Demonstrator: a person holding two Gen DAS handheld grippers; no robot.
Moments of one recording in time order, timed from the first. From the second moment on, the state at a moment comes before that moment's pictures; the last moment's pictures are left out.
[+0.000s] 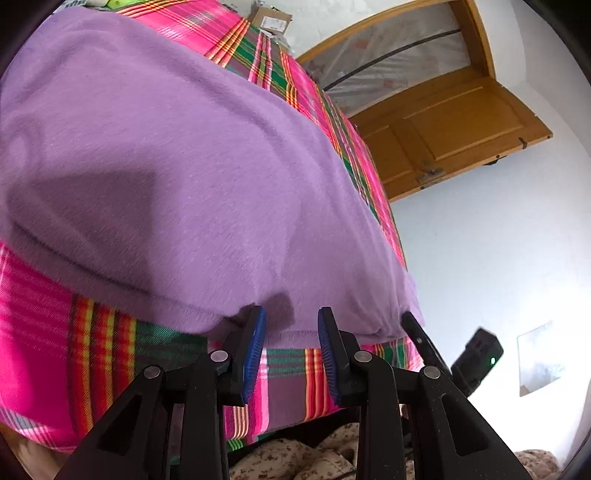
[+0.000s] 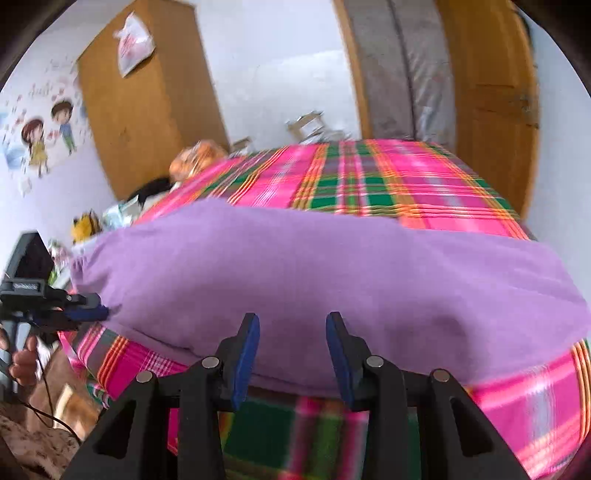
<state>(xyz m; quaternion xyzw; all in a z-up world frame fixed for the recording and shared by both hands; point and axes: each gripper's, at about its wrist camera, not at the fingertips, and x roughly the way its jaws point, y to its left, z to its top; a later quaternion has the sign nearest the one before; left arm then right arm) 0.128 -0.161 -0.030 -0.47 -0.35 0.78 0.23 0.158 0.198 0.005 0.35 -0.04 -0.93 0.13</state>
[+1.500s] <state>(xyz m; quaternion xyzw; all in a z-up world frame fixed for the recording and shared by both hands) 0.074 -0.118 -0.012 -0.47 -0.30 0.81 0.17 0.078 0.388 -0.004 0.40 -0.07 -0.90 -0.14</state>
